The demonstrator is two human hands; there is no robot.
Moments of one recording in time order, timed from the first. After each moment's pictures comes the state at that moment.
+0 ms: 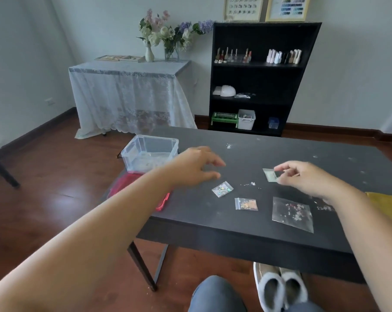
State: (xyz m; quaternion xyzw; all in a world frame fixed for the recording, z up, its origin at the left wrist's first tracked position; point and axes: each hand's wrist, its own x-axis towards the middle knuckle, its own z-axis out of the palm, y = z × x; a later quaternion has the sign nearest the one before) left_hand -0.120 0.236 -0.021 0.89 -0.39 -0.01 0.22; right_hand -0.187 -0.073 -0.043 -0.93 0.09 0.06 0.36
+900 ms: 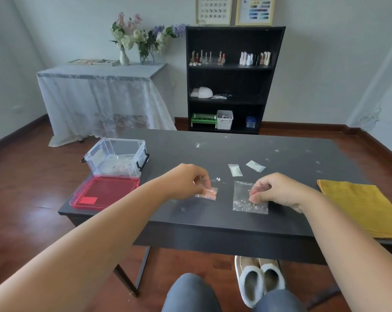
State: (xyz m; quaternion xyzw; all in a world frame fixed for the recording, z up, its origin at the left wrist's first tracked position) left_hand -0.144 0.170 -0.049 0.91 -0.32 -0.13 0.24; right_hand -0.229 -0.096 -0.062 -0.89 0.08 0.12 0.44
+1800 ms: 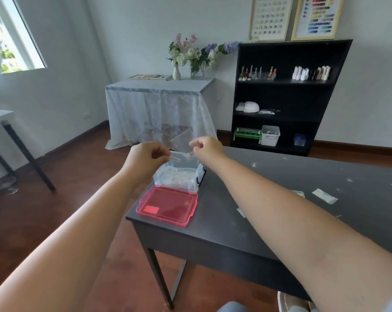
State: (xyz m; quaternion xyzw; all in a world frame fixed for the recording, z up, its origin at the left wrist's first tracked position) left_hand -0.089 0.374 -0.003 0.91 -0.09 0.17 0.37; right_hand -0.042 0.178 -0.013 -0.87 -0.07 -0.05 0.48
